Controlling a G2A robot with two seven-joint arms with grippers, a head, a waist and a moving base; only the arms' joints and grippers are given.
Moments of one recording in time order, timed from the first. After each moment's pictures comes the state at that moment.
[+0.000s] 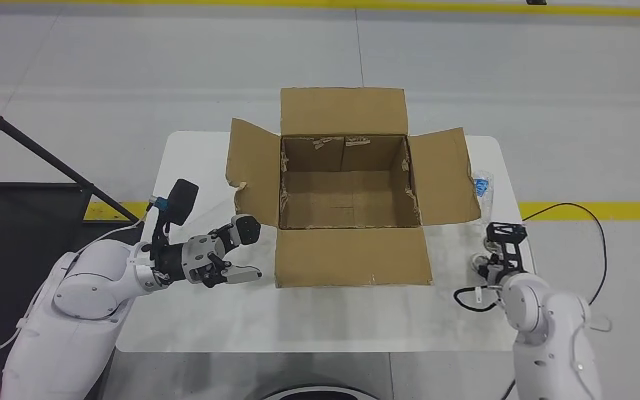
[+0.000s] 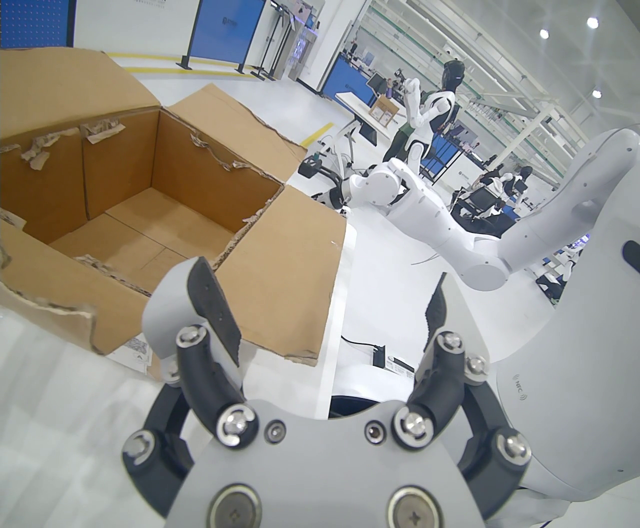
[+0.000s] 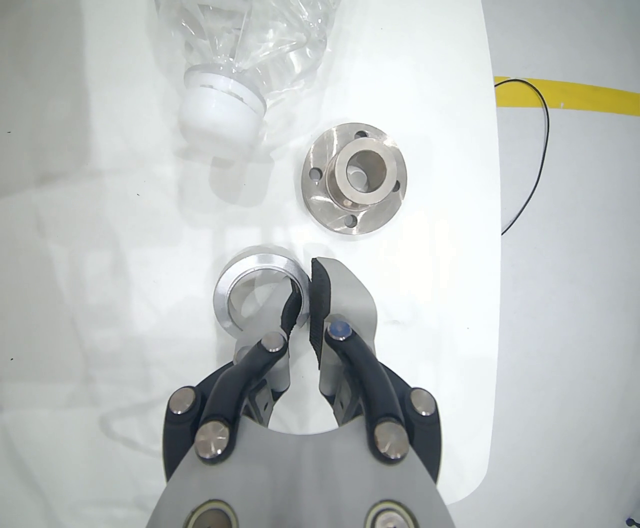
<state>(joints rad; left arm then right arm) 1.37 -0.94 -1.57 -1.87 -0.08 -0.82 -0.92 -1.37 -1.31 1.72 -1.74 -1.41 -0.02 1.04</state>
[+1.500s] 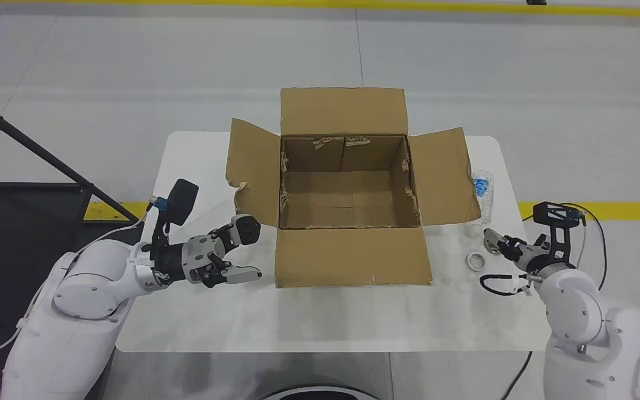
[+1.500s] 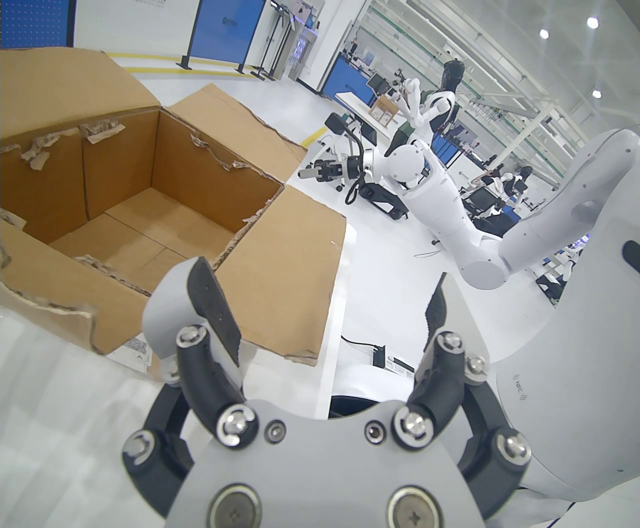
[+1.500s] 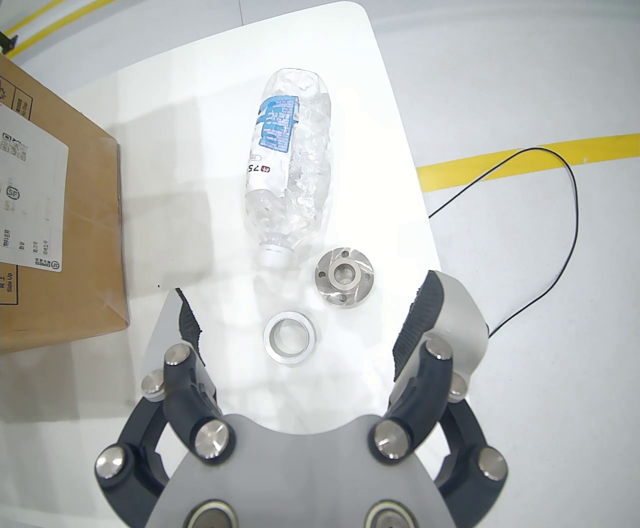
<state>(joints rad) 1.37 -0.94 -1.57 -1.87 -0.08 -0.82 -0.92 -1.40 -1.30 1.87 -1.91 -1.13 -0.03 0.94</state>
